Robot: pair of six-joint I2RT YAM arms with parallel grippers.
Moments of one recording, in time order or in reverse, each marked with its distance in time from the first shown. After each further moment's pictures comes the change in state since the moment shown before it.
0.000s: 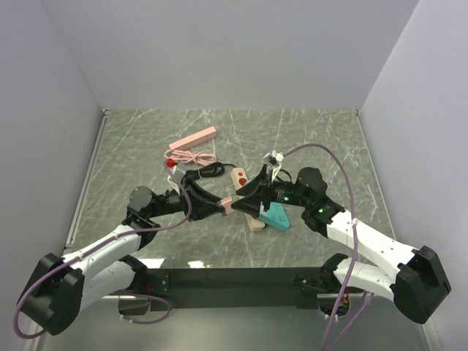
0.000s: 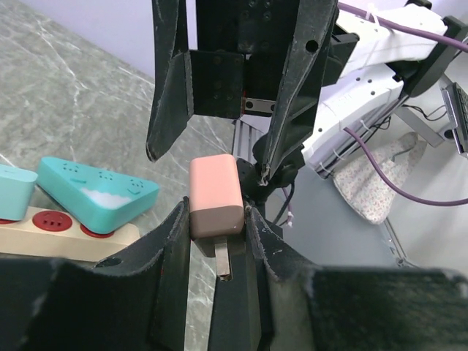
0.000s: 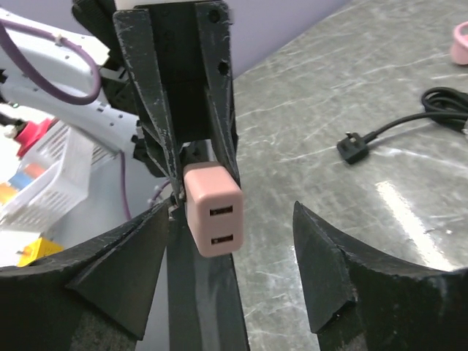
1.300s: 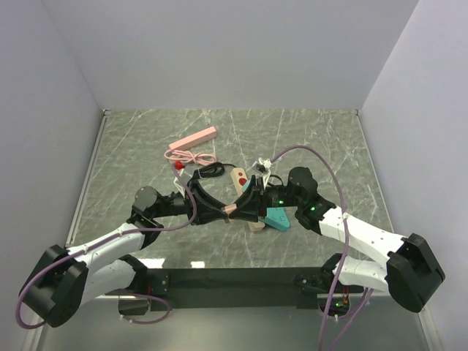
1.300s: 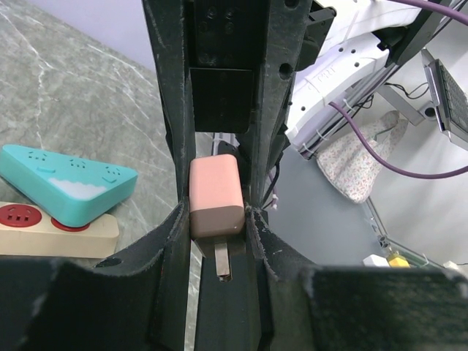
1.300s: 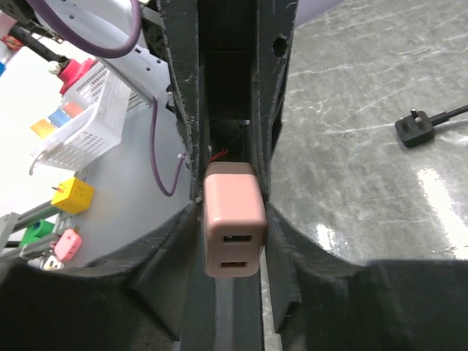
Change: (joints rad) left arm -0.043 0.059 0.000 0.037 0.042 -0.004; right arm 0.040 0.099 0.002 0.050 -0.203 -0.029
